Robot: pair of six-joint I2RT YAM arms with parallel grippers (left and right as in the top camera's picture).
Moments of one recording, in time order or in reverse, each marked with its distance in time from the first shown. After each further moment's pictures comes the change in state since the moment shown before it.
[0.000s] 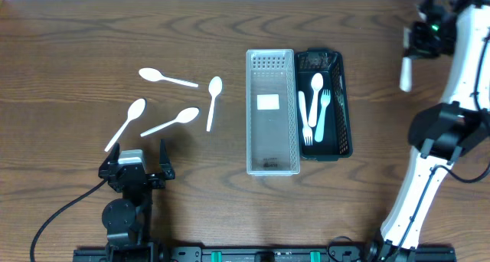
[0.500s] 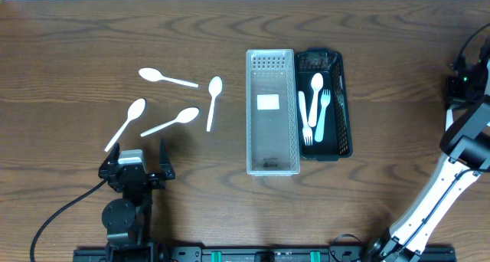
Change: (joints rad) left arm 0.000 0.000 0.000 0.000 0.000 0.000; right arm -0.291 0.105 -0.385 0.292 0.291 -0.176
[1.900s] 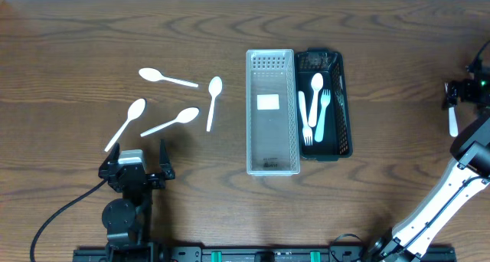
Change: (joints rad) left arm 0.000 0.000 0.000 0.000 0.000 0.000; right arm -0.083 -0.059 -0.055 0.050 -0.064 -0.088
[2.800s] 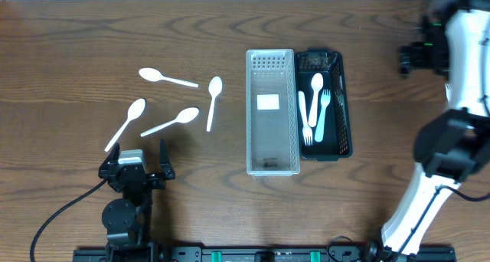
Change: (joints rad) left arm 0.000 0.000 0.000 0.000 0.000 0.000; right arm 0.370 -0.296 0.007 -0.253 0.163 0.306
